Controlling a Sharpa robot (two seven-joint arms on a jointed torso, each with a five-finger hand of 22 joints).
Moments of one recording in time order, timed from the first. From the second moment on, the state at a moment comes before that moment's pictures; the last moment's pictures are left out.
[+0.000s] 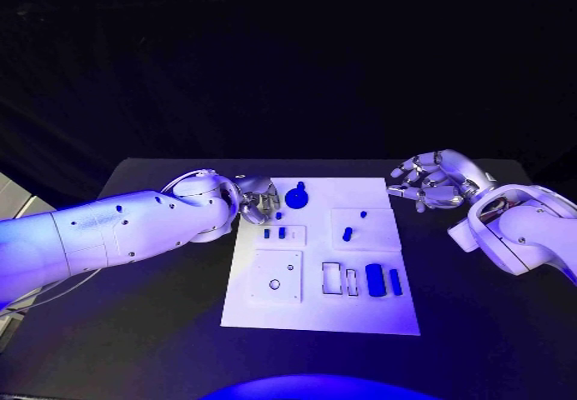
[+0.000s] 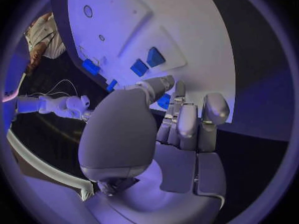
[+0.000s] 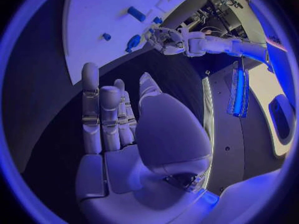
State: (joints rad) left arm 1.18 -0.80 -0.04 1.40 -1.41 -0.11 -0.22; left_hand 1.42 -0.26 0.65 0.06 0.17 0.80 0.13 0.19 0.35 1.09 0.06 0.41 0.21 1.37 0.00 1.42 1.01 0.12 1.21 0.11 1.30 1.10; right arm 1.32 -0.91 -0.16 1.54 -0.93 -0.48 0.07; right_hand 1.42 -0.08 -0.04 0.29 0.18 0.80 0.16 0.39 0.35 1.02 0.08 0.48 0.47 1.40 0.00 0.91 0.87 0.16 1.31 0.10 0.43 0.86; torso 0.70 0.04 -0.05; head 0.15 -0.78
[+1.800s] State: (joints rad) left arm 1.18 -0.94 0.00 1.48 -0.22 -0.20 0.35; left_hand 1.42 -0.22 0.63 0.02 0.17 0.89 0.19 0.25 0.34 0.97 0.13 0.41 0.23 1.01 0.05 1.09 0.48 0.17 0.84 0.14 1.00 0.75; right arm 1.28 -0.70 -0.17 1.41 -1.69 -0.28 -0.18; right_hand 1.55 -0.24 0.36 0.29 0.11 0.99 0.11 0.23 0.28 1.16 0.06 0.07 0.11 1.47 -0.02 1.30 1.21 0.10 1.43 0.07 1.04 1.31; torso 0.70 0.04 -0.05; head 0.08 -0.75
